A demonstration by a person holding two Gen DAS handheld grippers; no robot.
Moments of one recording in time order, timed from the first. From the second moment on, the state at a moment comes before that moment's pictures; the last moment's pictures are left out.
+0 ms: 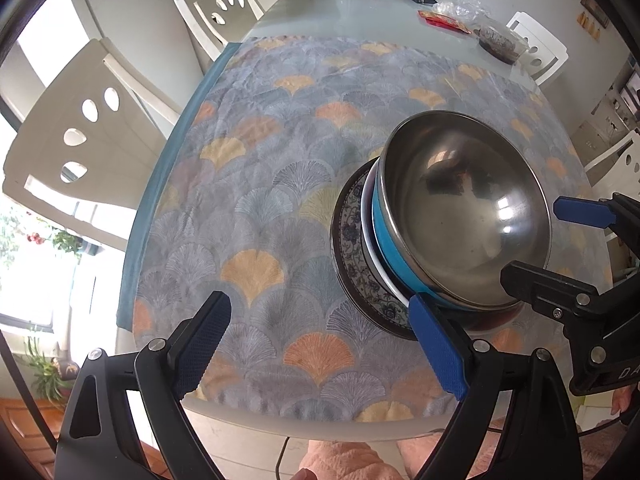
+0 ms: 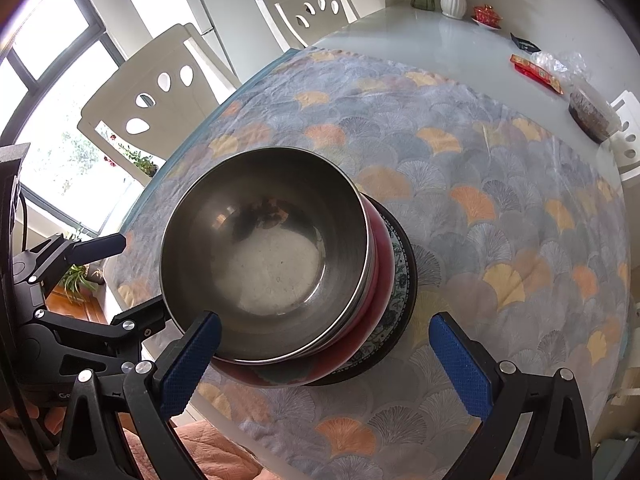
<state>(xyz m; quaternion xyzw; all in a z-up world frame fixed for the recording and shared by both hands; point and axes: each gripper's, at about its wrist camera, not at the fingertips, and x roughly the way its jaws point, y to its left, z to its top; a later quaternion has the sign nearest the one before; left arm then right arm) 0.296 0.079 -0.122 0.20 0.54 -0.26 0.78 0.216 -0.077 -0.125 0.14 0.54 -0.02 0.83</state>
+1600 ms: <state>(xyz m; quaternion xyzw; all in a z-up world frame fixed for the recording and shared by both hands) 0.299 0.080 -0.123 0.20 0.54 -0.26 0.78 0.225 -0.080 -0.132 0.13 0.55 -0.01 0.82</state>
